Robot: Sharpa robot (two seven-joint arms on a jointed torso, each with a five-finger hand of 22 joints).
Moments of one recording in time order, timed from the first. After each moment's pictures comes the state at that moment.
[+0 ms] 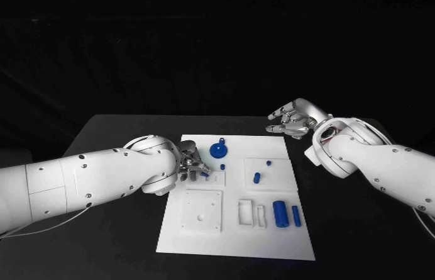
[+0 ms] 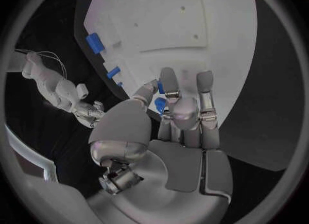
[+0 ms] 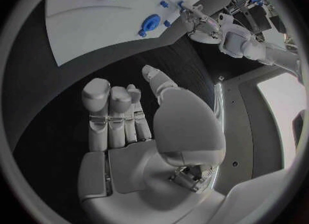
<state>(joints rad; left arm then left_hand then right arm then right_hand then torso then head) 1.41 -0.64 -0.24 1.45 -1.03 -0.14 -0.54 1.02 0.08 0.24 -0.13 0.42 1.20 0.04 0.07 0.78 1.47 -0.08 0.64 0.17 1.43 -0.13 1.32 0.72 0.02 1.27 -0.13 0.44 1.31 1.13 -0.81 0.24 1.42 -1.26 -0.38 -0.19 1.29 -0.16 0.23 -0.06 0.38 1.05 0.11 0.07 0.06 1.15 0.01 1.00 0.99 1.42 -0.06 0.98 1.06 0.08 1.46 -0.08 0.80 1.31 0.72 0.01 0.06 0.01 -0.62</state>
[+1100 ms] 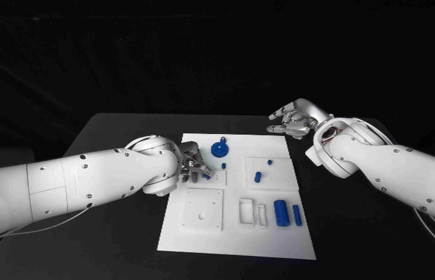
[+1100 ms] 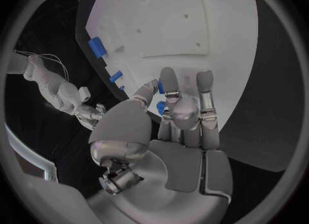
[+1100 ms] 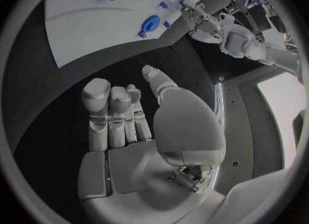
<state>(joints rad) 1.41 -0.65 -0.24 1.47 -1.03 -0.12 -0.55 1.03 0.08 0.24 -0.12 0.42 1.20 0.04 0.06 0.78 1.47 -0.08 0.64 0.17 1.43 -0.13 1.32 0.71 0.02 1.28 -0.14 0.43 1.31 1.13 -0.81 0.24 1.42 -1.26 -0.38 -0.19 1.29 -0.16 0.23 -0.06 0.38 1.05 0.11 0.07 0.06 1.15 0.01 1.00 0.99 1.42 -0.06 0.98 1.06 0.08 1.46 -0.08 0.80 1.31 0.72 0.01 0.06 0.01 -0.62</state>
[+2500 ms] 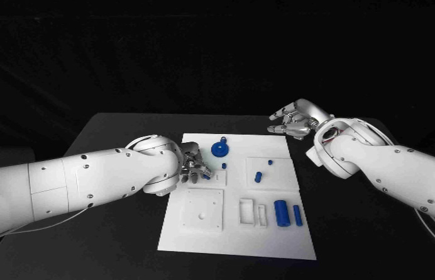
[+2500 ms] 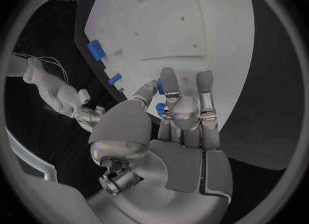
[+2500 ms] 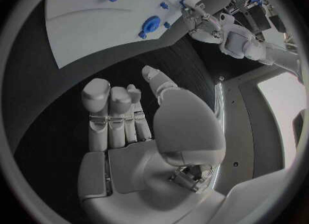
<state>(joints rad) 1.41 -0.65 -0.24 1.47 -1.05 -0.10 -0.56 1.03 0.08 0.23 -0.12 0.42 1.20 0.04 0.07 0.89 1.47 -0.08 0.64 0.17 1.43 -0.13 1.32 0.71 0.02 1.28 -0.14 0.42 1.31 1.13 -0.81 0.24 1.42 -1.26 -0.38 -0.19 1.29 -0.15 0.23 -0.06 0.38 1.05 0.11 0.07 0.06 1.15 0.01 1.01 1.00 1.43 -0.06 0.98 1.07 0.08 1.46 -0.08 0.81 1.31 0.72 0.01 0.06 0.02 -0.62</state>
